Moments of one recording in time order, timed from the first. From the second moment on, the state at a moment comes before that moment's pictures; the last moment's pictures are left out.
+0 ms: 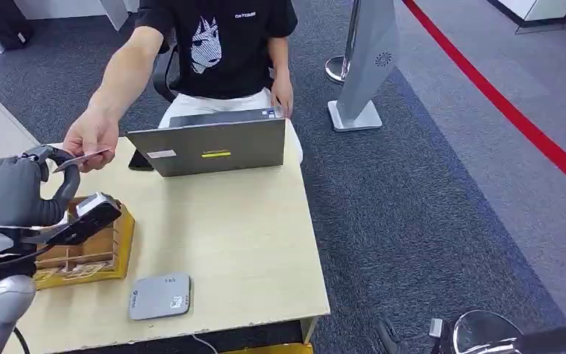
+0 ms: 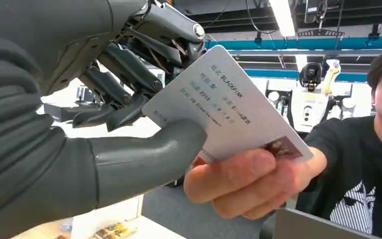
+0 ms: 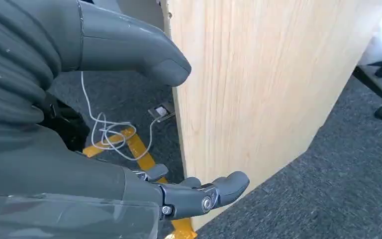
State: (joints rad) left arm -0.38 0.44 -0.45 -1.59 -0.83 0.21 0.04; right arm 0.23 0.06 -0.08 -1.07 -0.77 0.04 -0.09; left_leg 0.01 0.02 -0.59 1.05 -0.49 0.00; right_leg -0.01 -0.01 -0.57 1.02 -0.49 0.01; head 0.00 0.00
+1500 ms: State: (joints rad) left arm 0.16 0.72 -0.39 -1.79 -0.89 0.06 -0.01; right arm 0.27 0.08 -0.17 -1.12 -0.71 0.08 -0.07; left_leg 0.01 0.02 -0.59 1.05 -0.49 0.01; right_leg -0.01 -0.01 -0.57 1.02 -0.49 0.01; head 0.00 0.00
